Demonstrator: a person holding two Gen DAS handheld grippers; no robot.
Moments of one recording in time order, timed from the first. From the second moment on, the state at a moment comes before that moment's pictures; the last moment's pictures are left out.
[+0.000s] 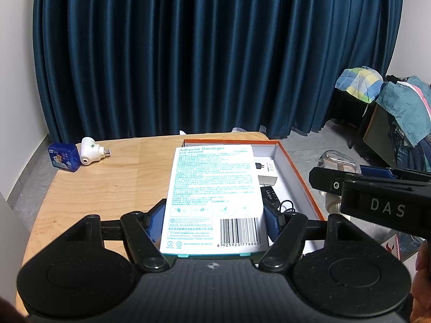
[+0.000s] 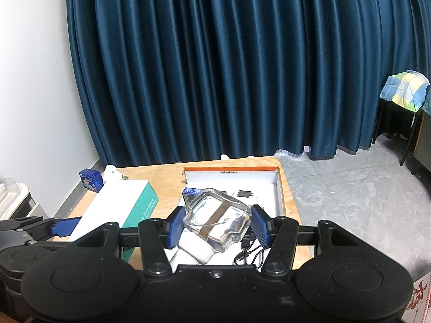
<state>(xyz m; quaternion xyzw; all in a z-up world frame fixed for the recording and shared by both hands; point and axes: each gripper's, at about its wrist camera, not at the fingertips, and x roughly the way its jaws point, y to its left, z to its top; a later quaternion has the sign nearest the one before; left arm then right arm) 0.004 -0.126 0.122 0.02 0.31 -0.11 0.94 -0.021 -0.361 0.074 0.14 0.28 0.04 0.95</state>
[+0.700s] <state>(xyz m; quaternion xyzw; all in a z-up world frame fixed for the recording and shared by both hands) 0.006 -0.124 0.121 0.02 0.31 -0.12 0.94 -0.020 -0.359 0.074 0.14 0.28 0.04 0.95</state>
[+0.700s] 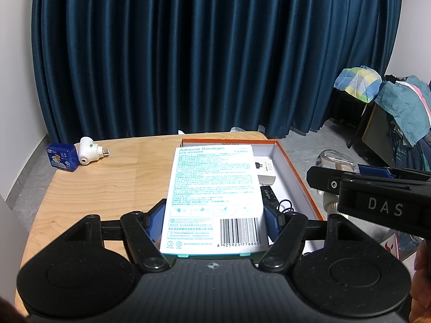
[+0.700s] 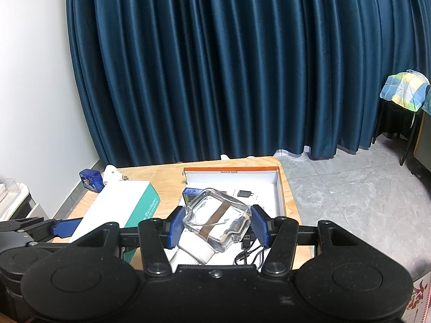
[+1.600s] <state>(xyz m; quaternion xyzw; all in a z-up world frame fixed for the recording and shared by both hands) 0.006 -0.124 0.118 0.02 0.31 -0.13 0.94 -0.020 -0.356 0.073 0.14 0.29 0.04 0.95</state>
